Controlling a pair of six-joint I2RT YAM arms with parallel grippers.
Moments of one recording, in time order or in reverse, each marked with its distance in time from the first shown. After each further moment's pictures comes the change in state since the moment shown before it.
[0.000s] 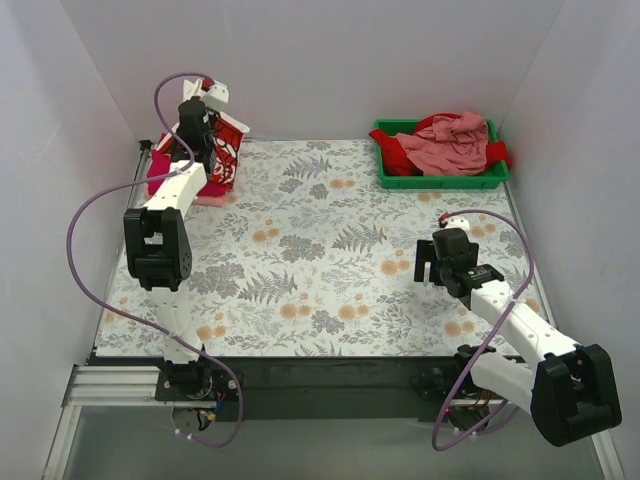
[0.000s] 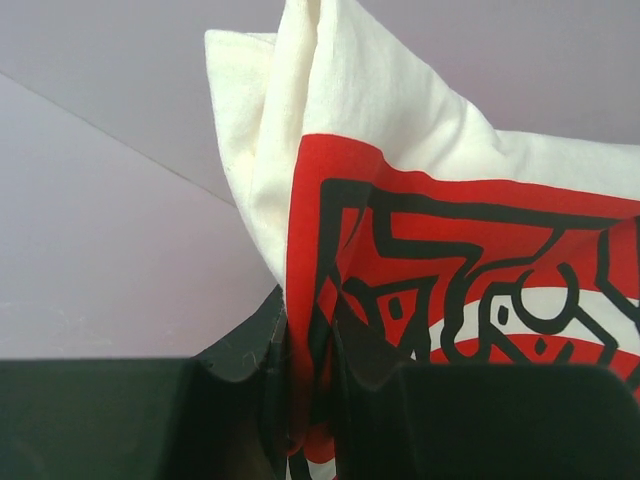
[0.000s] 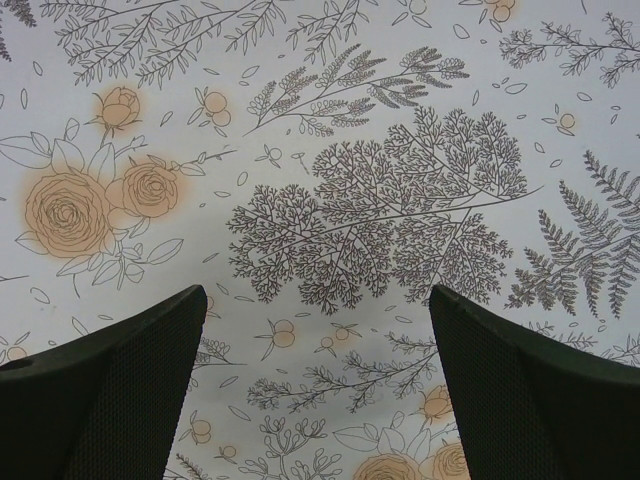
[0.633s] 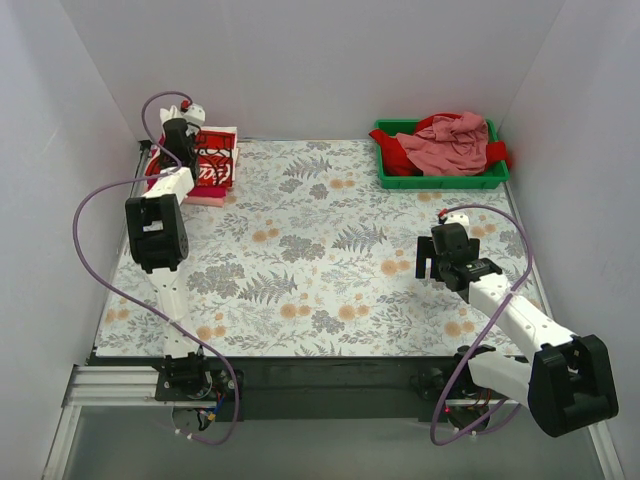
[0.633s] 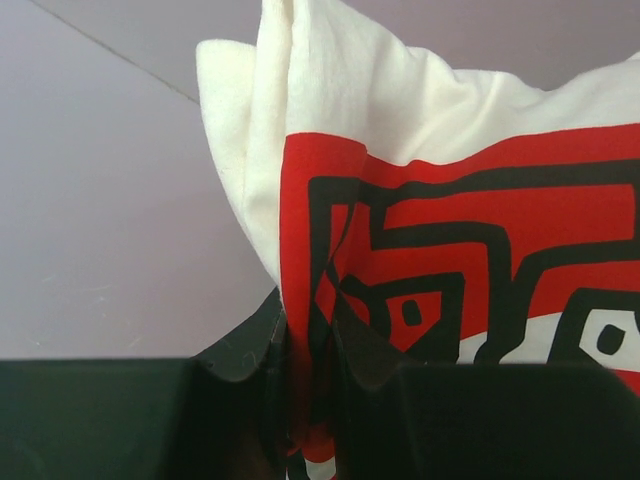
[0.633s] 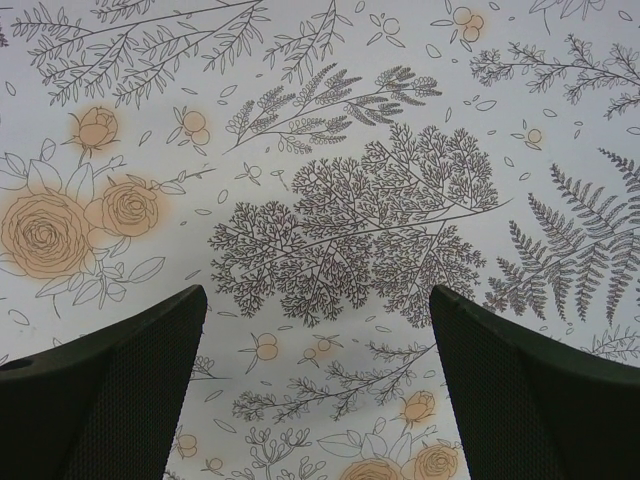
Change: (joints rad) left arm 0.148 0.283 0.098 0.065 0.003 0.000; right arm -0.006 0.053 0.048 -0.013 0.040 -0.024
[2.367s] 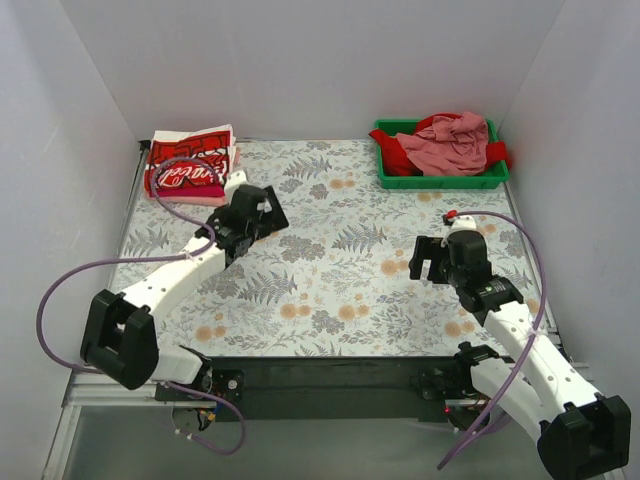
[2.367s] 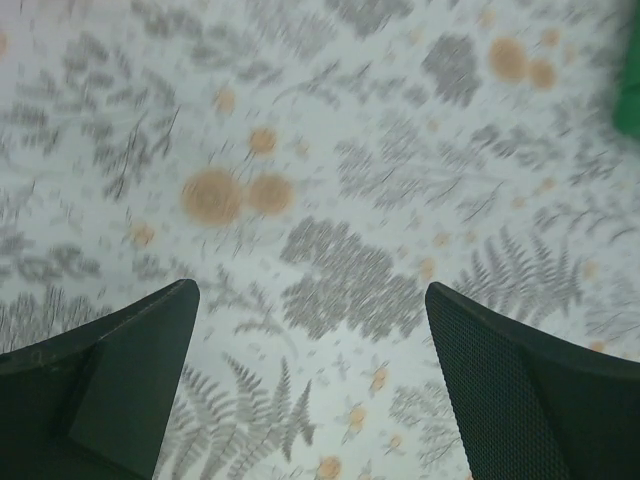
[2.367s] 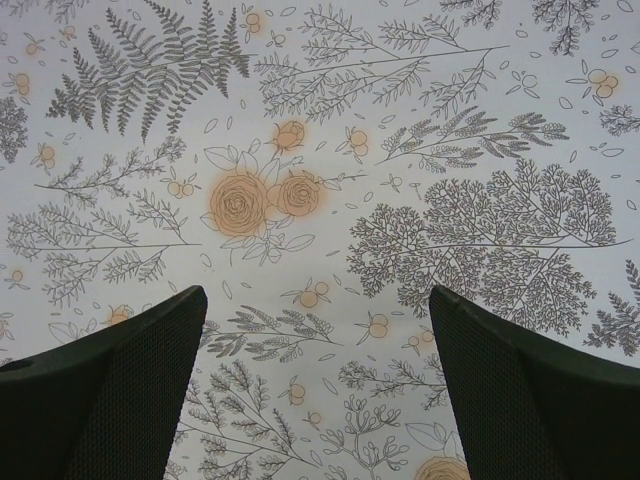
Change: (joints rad) left arm -0.575 -0.908 -0.758 -0.551 -0.020 -1.286; right arm 0.000 -0.270 -0.035 -0.010 -0.270 0.033
